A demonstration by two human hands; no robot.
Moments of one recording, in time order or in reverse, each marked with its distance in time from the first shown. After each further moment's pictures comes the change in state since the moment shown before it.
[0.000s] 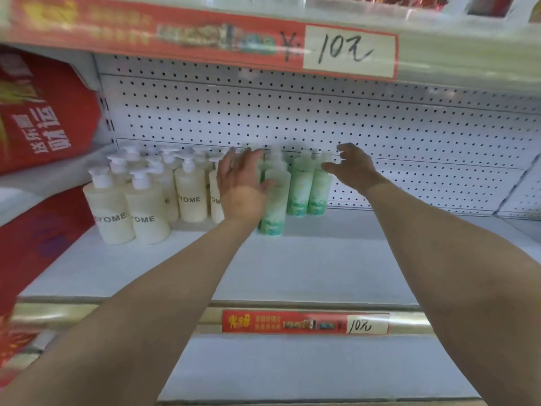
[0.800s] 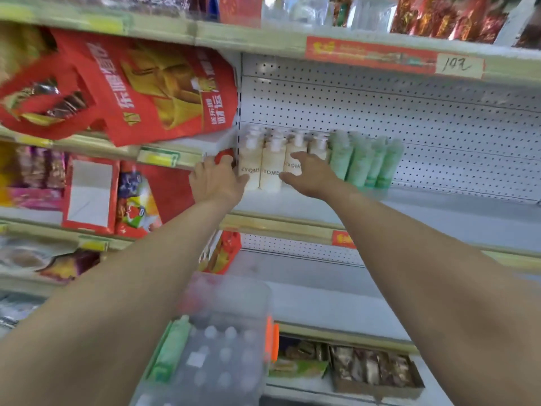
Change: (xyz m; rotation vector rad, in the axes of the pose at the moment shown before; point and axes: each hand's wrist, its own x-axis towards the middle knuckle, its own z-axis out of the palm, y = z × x) left_hand -0.123 -0.121 -0.328 0.425 -0.217 -0.323; right_hand -0.296 -0.234 0.140 -0.231 -0.295 -0.336
